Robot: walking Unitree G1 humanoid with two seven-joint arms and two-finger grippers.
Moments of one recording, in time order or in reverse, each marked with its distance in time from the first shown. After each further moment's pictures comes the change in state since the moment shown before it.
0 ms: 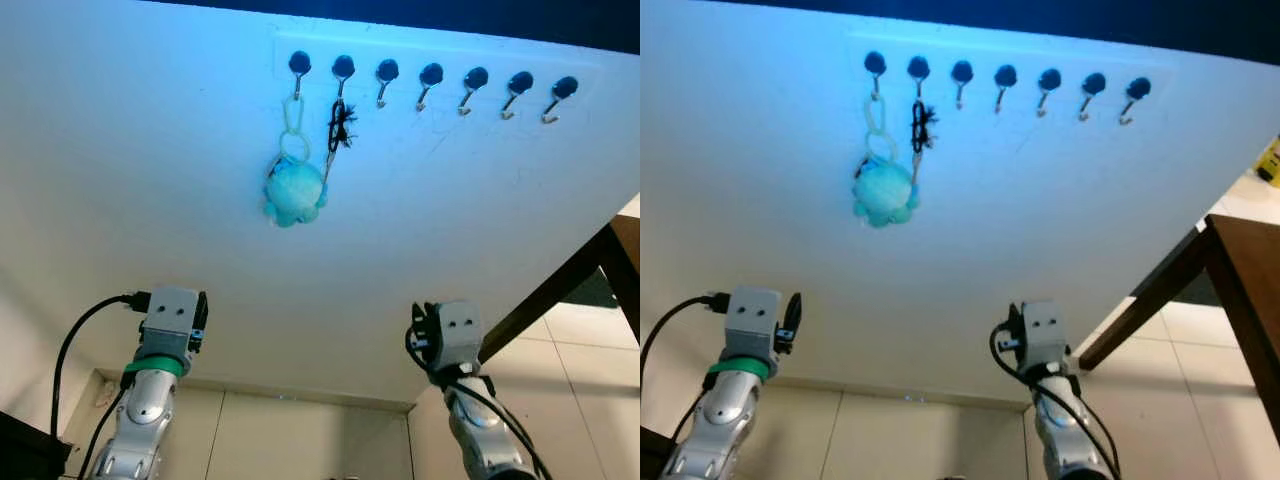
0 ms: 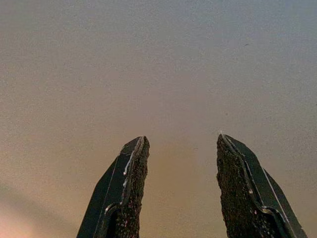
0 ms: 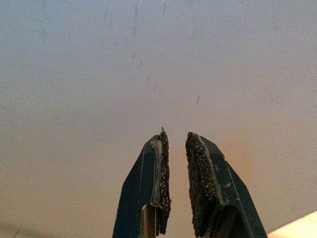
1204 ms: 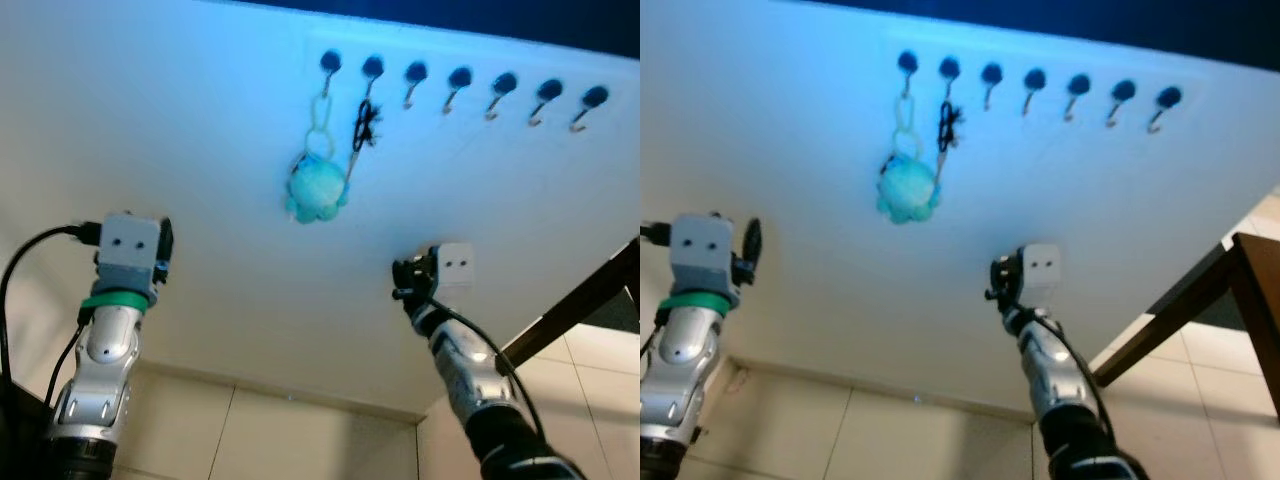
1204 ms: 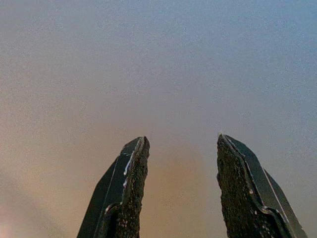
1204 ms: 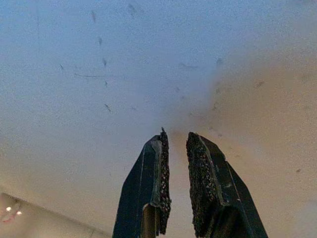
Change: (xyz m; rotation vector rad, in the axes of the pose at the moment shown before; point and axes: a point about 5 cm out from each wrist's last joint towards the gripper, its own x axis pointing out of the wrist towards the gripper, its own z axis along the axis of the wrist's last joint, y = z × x) left arm 0.036 0.037 0.066 0.052 -0.197 0.057; right arm 0.042 0.020 0.026 0.184 0.087 0.127
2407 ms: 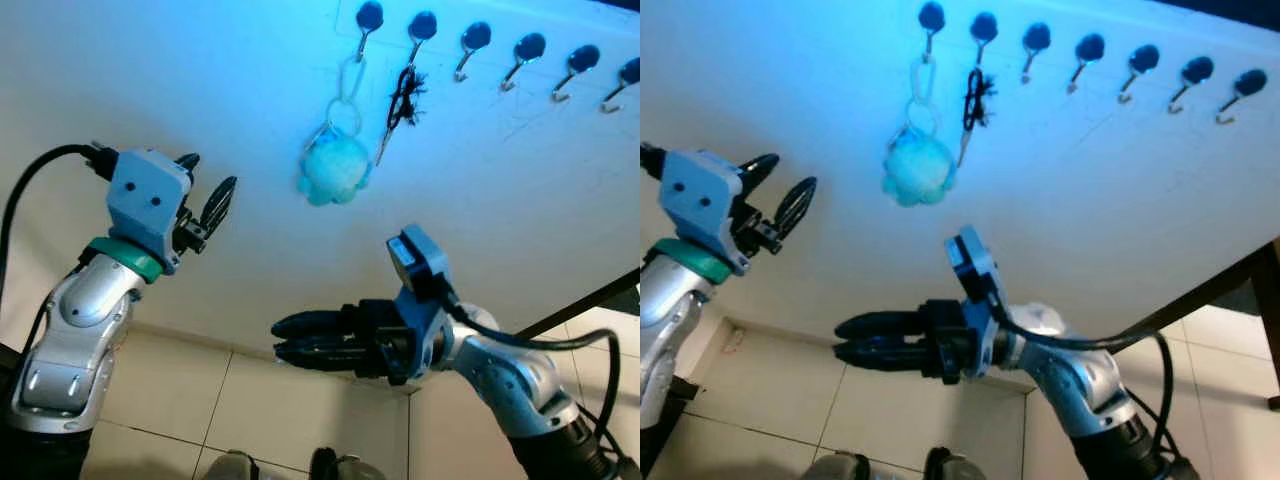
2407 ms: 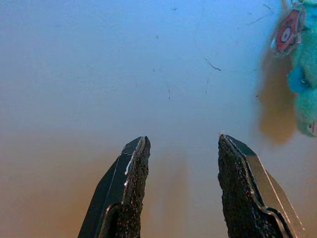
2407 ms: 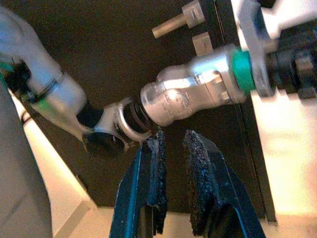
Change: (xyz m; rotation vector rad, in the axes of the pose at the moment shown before) left arm 0.004 -0.004 0.103 -0.032 -0.240 -0.397; right arm -0.083 0.109 0.119 0.129 -0.120 1.602
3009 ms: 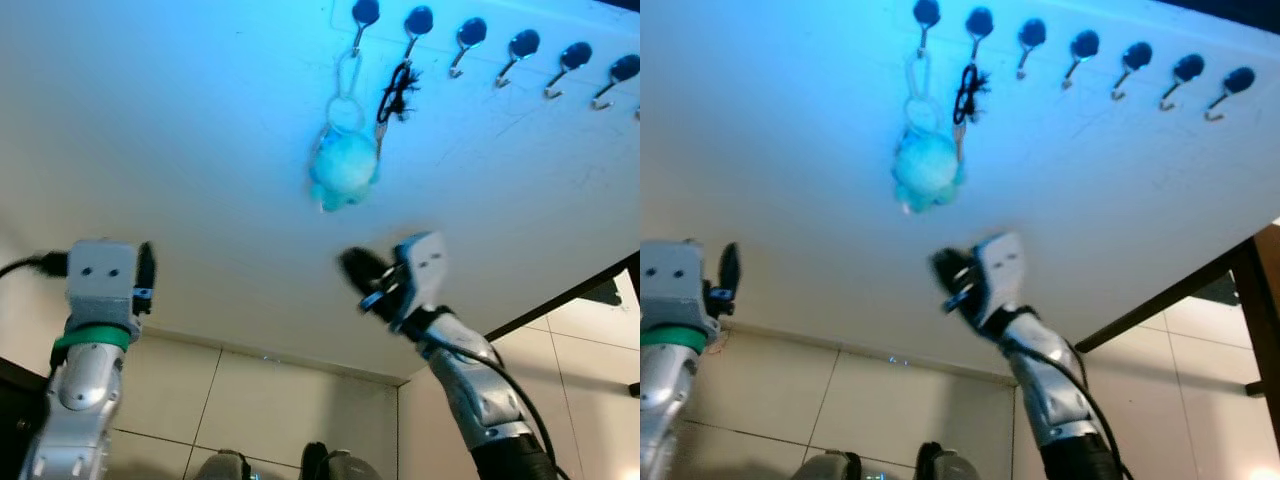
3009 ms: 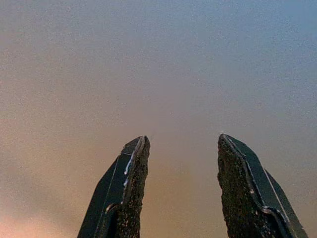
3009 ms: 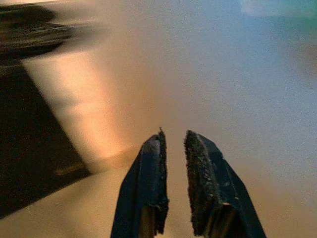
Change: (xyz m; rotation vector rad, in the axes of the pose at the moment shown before) left arm -0.060 -0.008 -0.048 0.029 0.191 0.246; right arm -0.028 -0.041 -0.055 -0.247 0.142 -0.703
